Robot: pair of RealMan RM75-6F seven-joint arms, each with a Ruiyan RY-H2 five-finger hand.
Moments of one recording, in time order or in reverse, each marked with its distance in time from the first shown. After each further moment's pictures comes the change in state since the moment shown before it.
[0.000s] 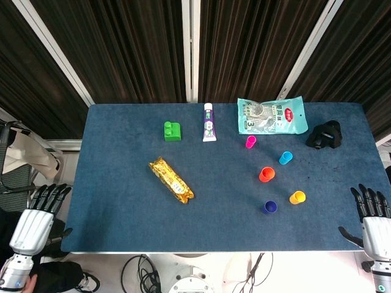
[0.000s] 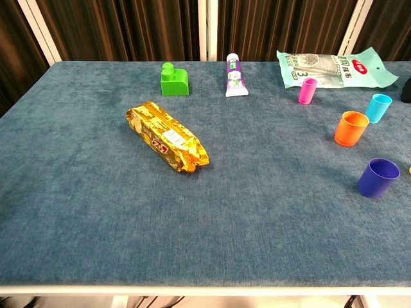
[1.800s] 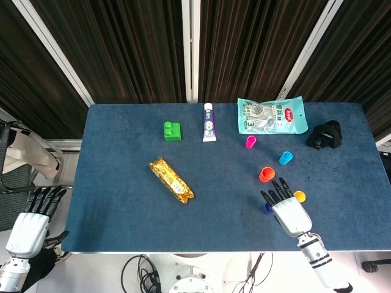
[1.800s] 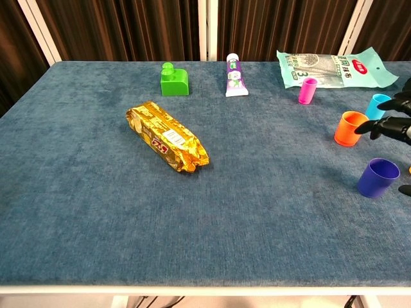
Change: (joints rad) left arm 0.019 0.003 0.013 -0.001 -0.019 0.008 -0.012; right arm 0.274 -0.160 -0.004 -0.130 -0.127 -0.371 -0.588
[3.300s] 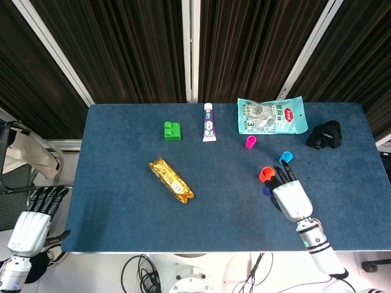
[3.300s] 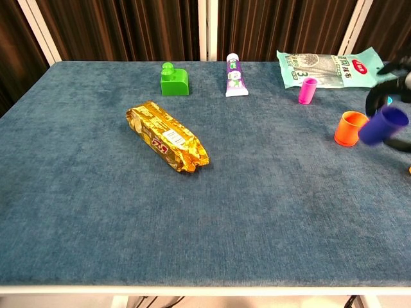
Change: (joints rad) left arm -0.009 0.005 -0.001 -0.002 0.003 -0.013 -0.016; right arm 0.086 0.031 0.083 -0.066 0.077 0.045 0.050
